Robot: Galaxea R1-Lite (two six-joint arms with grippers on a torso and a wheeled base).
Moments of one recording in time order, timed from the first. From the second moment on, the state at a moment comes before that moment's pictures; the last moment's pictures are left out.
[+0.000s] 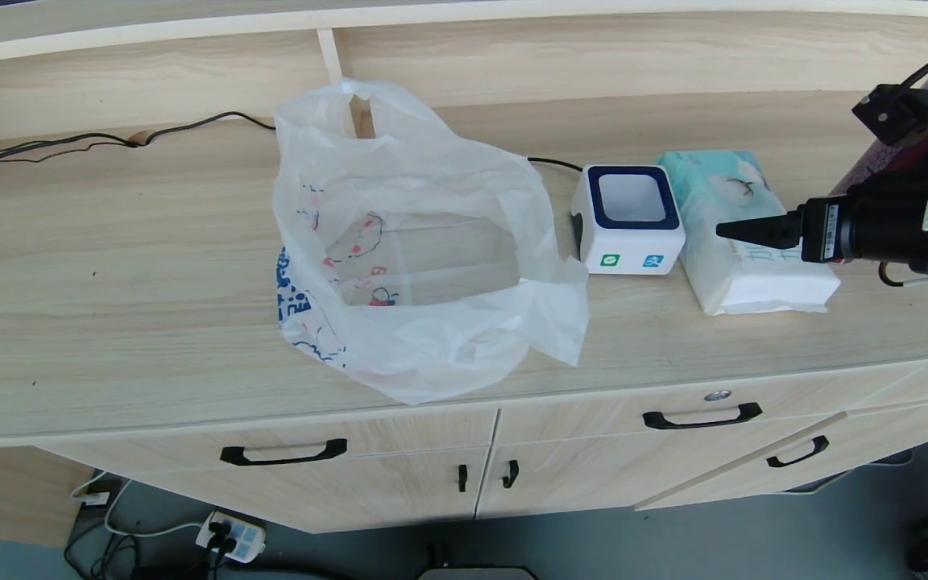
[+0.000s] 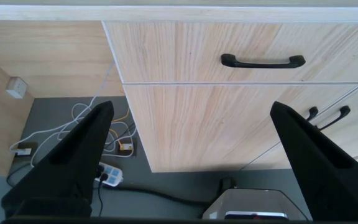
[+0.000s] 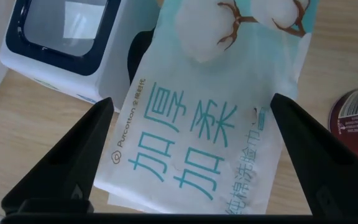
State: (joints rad) left arm 0.00 0.00 0.00 -0.02 0.00 0.02; right arm 0.07 1.58 -1.25 -0.02 0.26 -0.11
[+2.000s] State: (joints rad) left arm 0.00 0.00 0.00 -0.02 0.00 0.02; right arm 0.10 1.67 -1.30 -0.03 0.17 -0.07
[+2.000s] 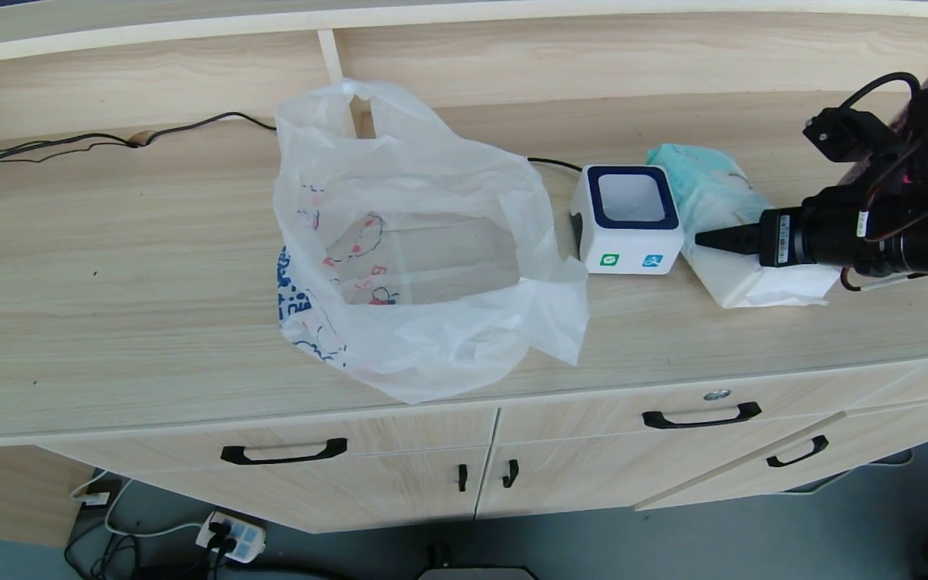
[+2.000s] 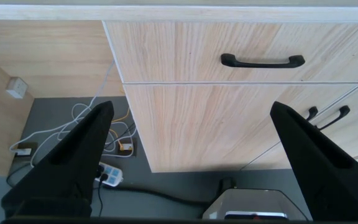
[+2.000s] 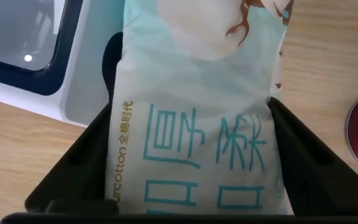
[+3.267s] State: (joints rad) left arm 0.00 0.00 0.00 -0.02 0.00 0.02; right arm 0.41 1.11 -0.88 -0.06 0.15 0.23
